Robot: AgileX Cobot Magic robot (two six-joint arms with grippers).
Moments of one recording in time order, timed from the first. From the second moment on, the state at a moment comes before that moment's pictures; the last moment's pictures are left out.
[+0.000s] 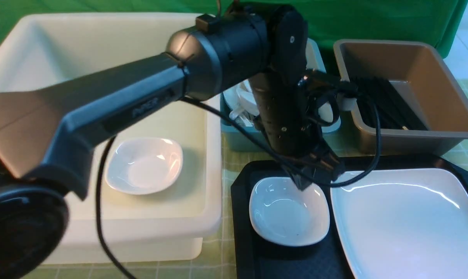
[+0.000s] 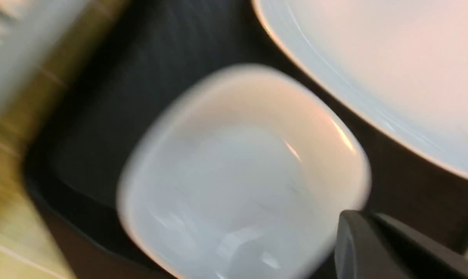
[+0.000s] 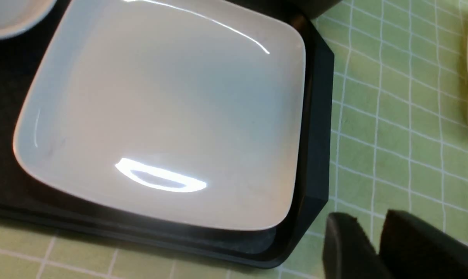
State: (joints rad) right arm 0.29 0.40 -0.65 -0.28 1.07 0.01; left arm -0.74 2.06 -1.90 -0.25 1.21 0.21
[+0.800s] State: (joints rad) right arm 0.29 0.40 -0.65 -0.27 1.03 0.01; left arm -1.11 2.09 -1.59 0.43 0.94 -0.08
